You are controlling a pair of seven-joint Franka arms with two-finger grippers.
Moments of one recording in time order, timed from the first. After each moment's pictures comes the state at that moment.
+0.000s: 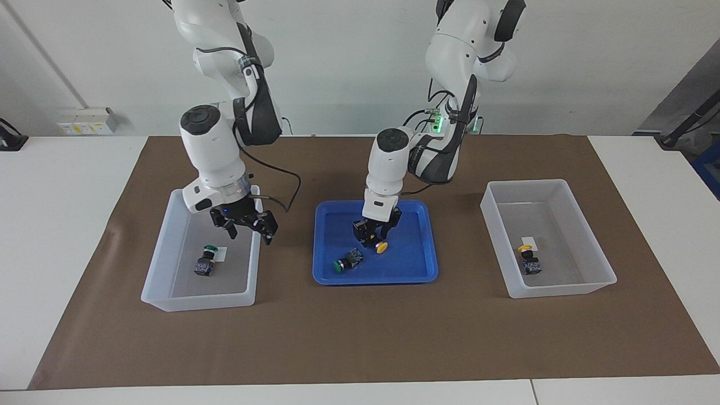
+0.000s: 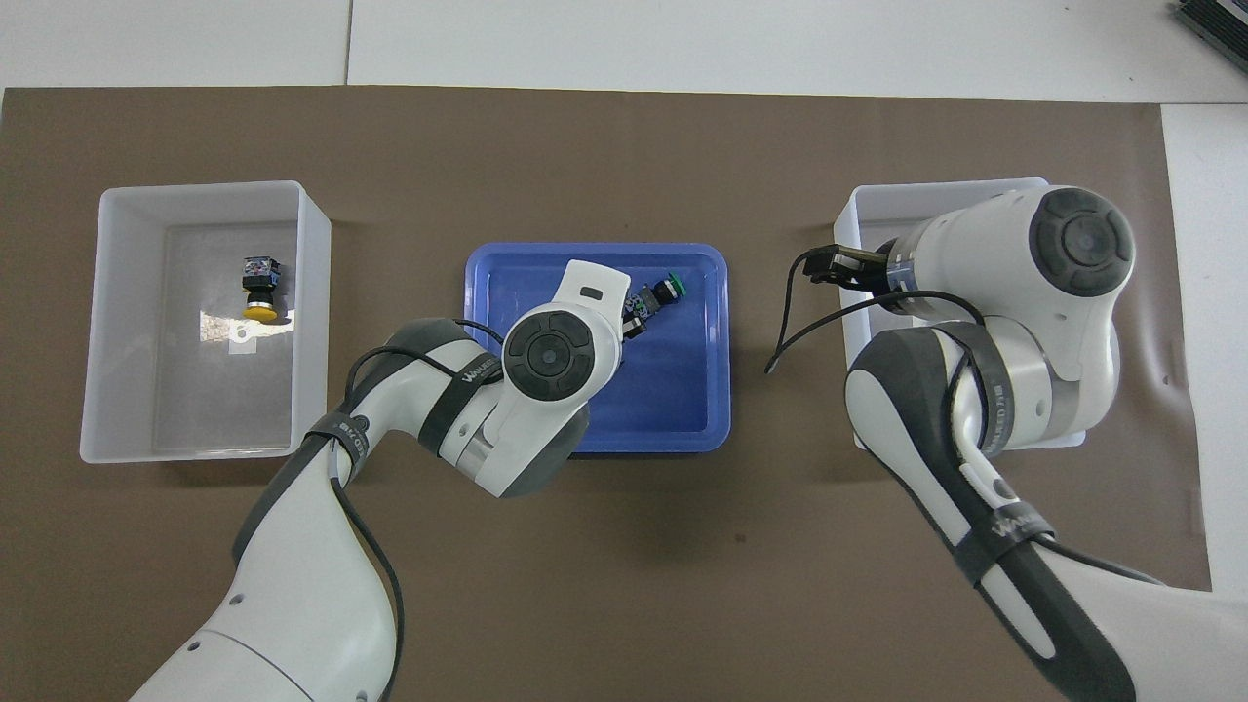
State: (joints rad) left arm -0.60 0.44 -0.06 -1.85 0.08 2.49 -1.14; right arm 0.30 0.20 -0.07 -1.92 0.05 2.30 0.52
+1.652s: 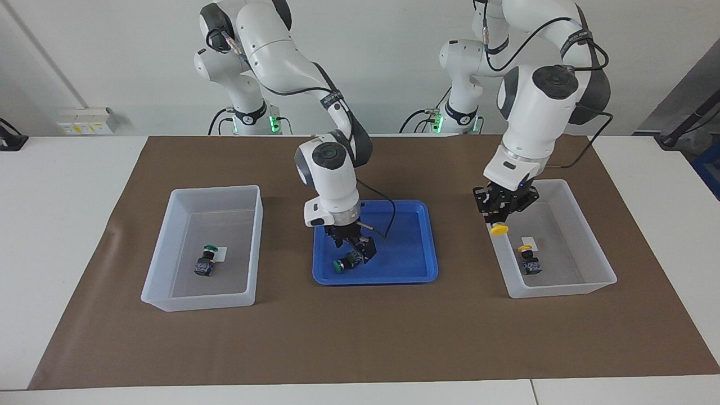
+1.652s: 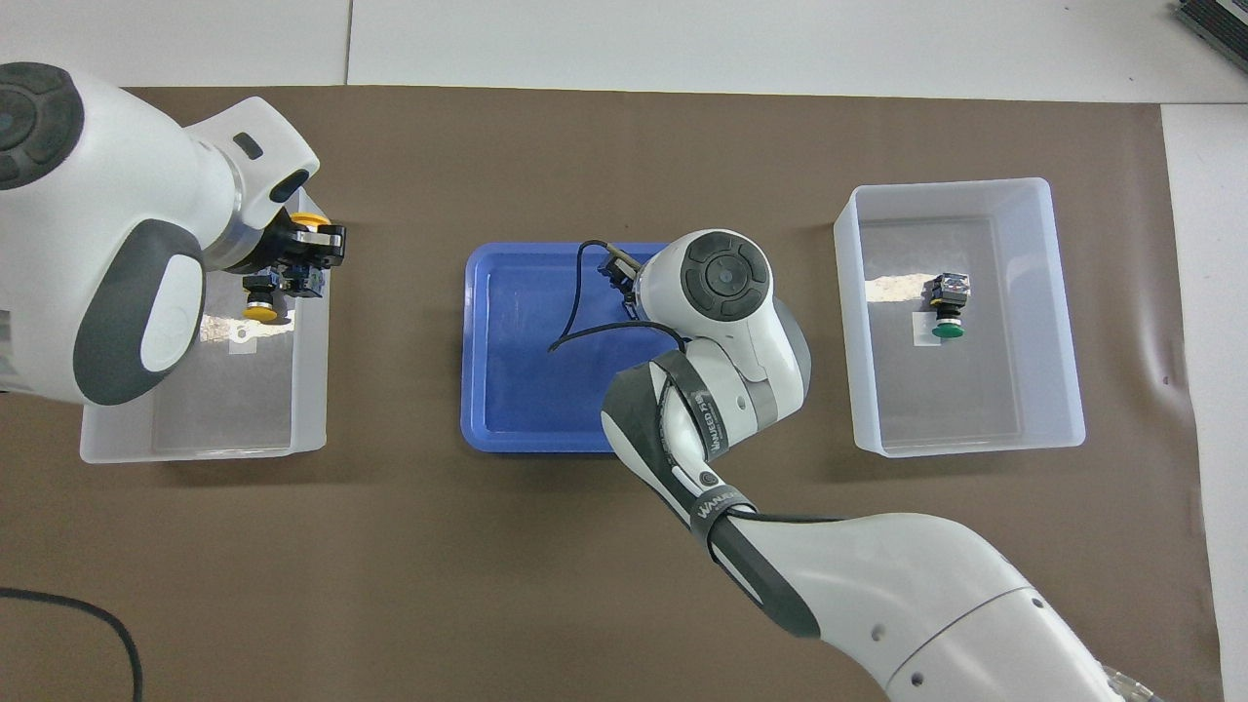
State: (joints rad) left arm -0.20 0.17 -0.02 -1.69 0.05 1.96 -0.12; right arm 0.57 0.56 -0.07 -1.65 0.10 2.40 1.15
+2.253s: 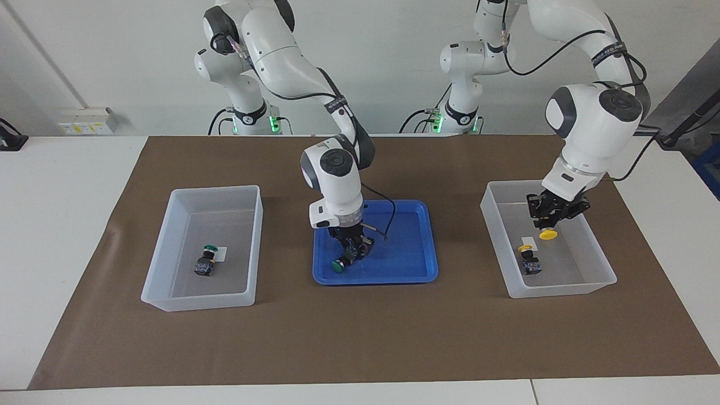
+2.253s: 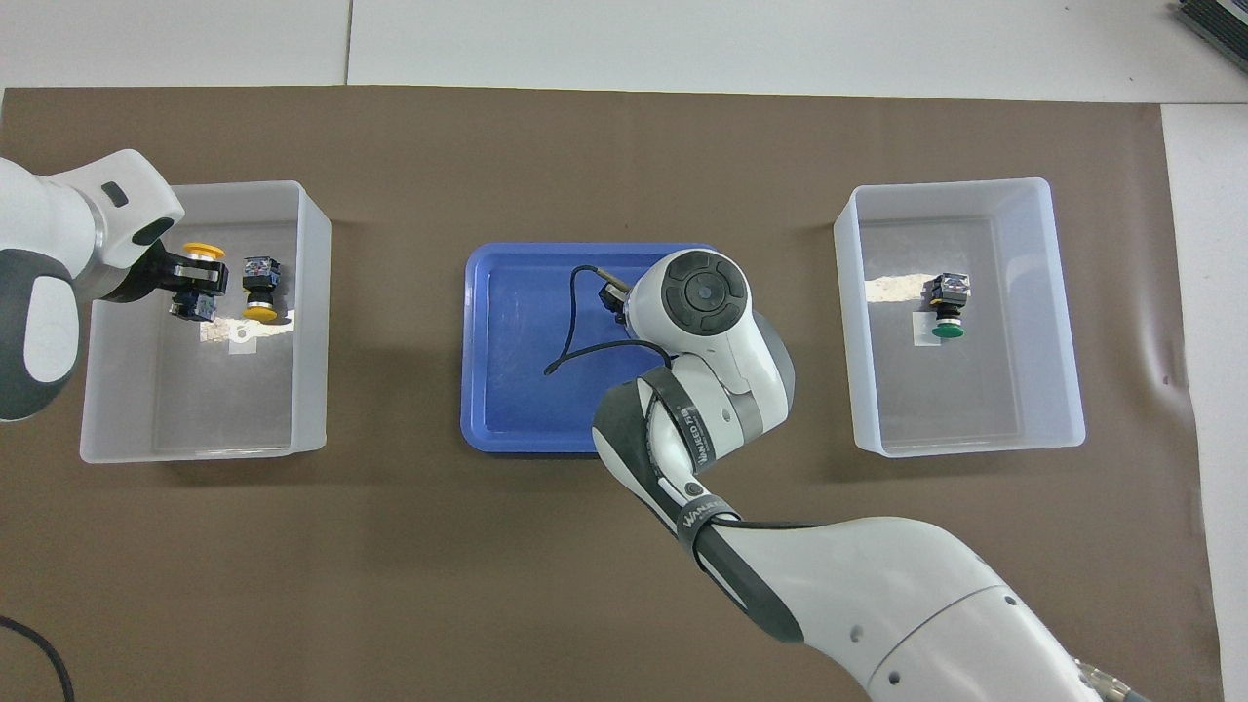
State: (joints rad) left arm 0.01 0.14 -0.02 -1.88 0.05 2.13 0.14; right arm 0.59 0.57 -0.07 -1.67 0.10 2.39 1.14
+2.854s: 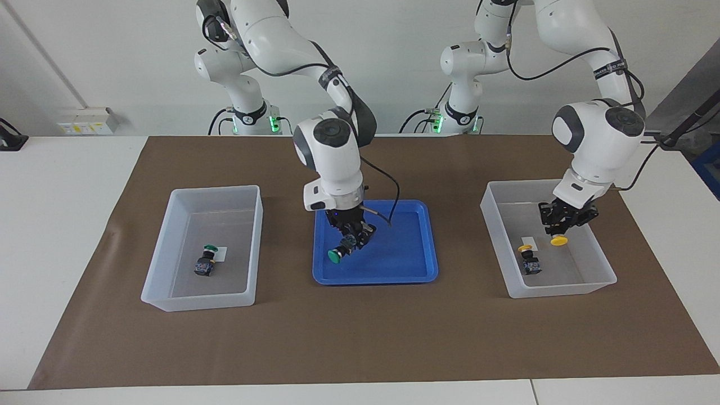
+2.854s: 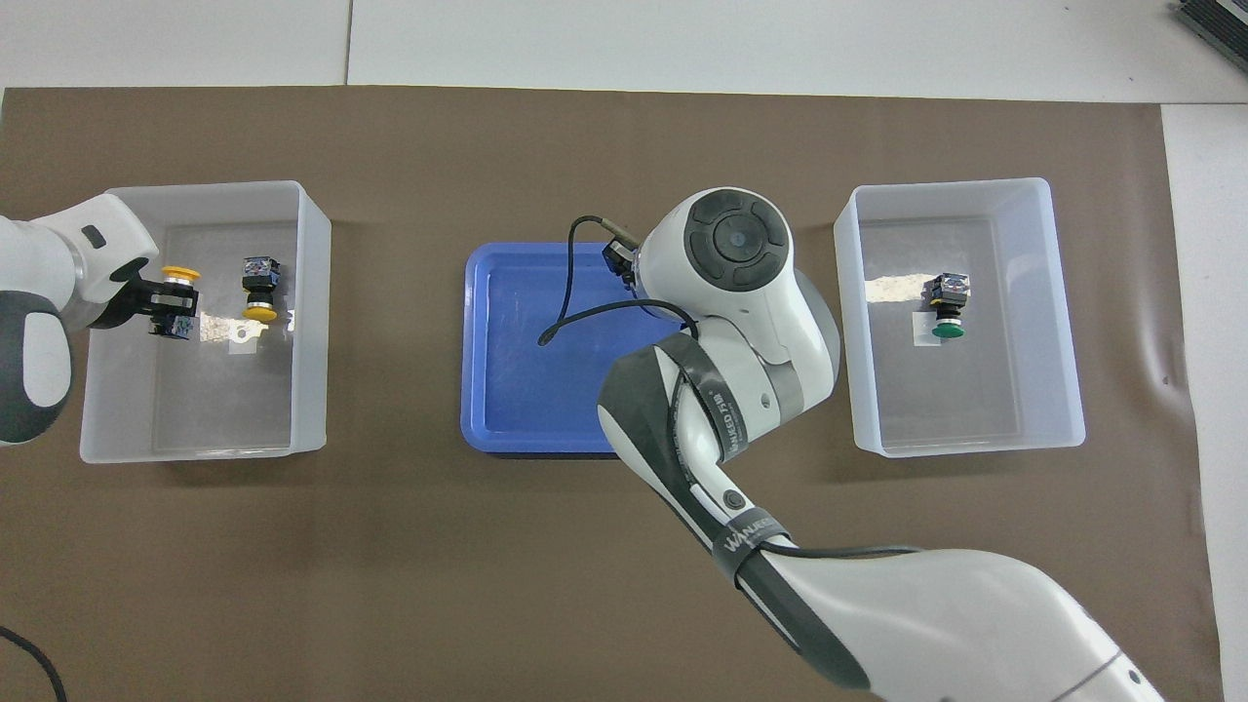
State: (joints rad) left arm 0.11 0.17 -0.02 -1.99 0.05 2.30 0.25; right arm 0.56 0.43 -0.08 -1.55 0.08 2.15 1.13
